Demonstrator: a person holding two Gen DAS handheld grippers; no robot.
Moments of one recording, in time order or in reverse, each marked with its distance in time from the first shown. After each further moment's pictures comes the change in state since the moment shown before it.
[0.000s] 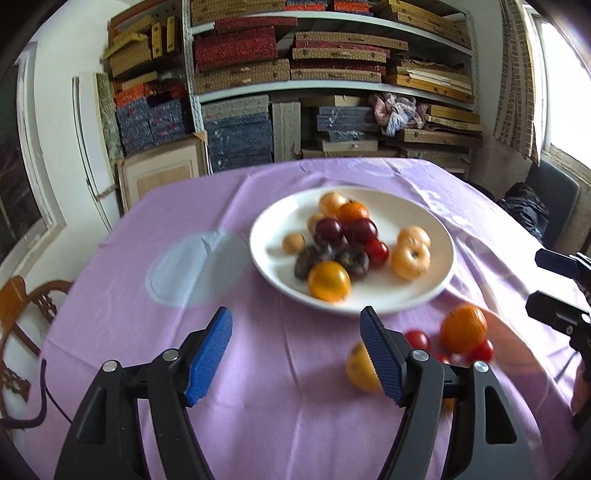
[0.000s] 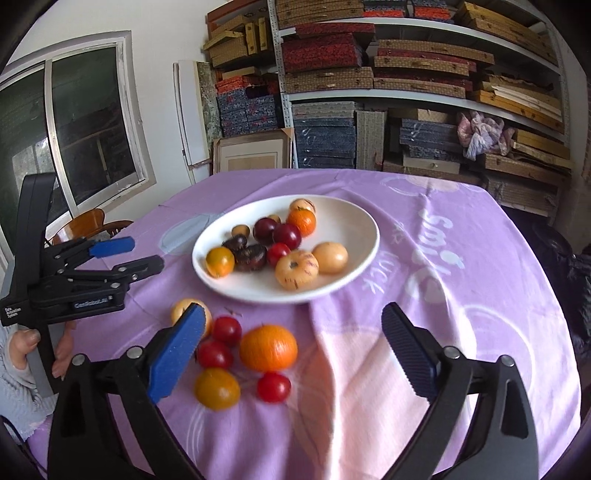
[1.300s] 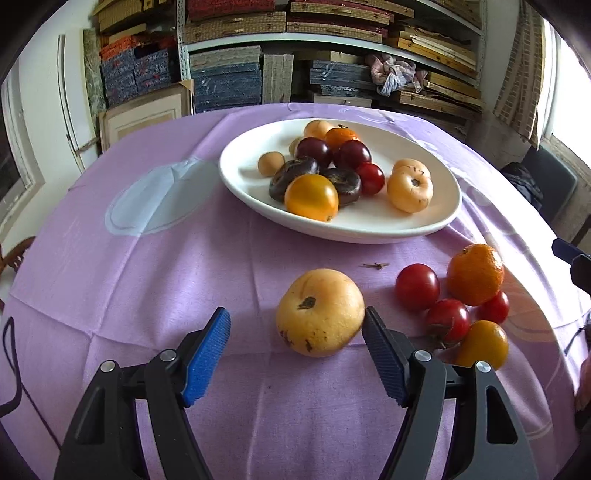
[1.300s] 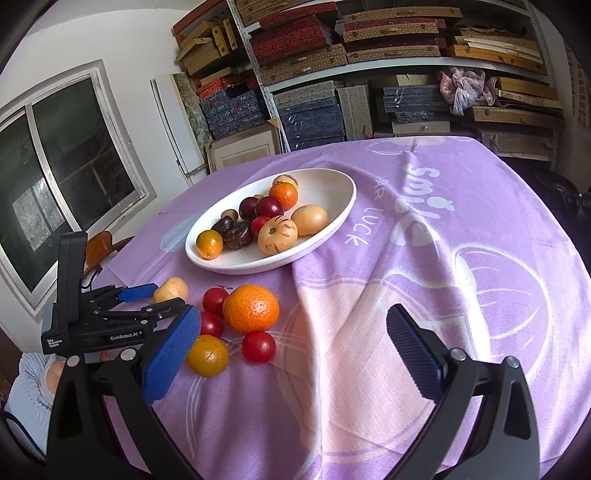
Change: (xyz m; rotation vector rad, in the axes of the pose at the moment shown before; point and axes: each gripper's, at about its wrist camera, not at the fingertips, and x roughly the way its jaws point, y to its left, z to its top) left arm 0.053 -0.006 -0.028 -0.044 0.164 -0.081; right arm -0.001 -0.031 -0.020 0.147 0.040 0.062
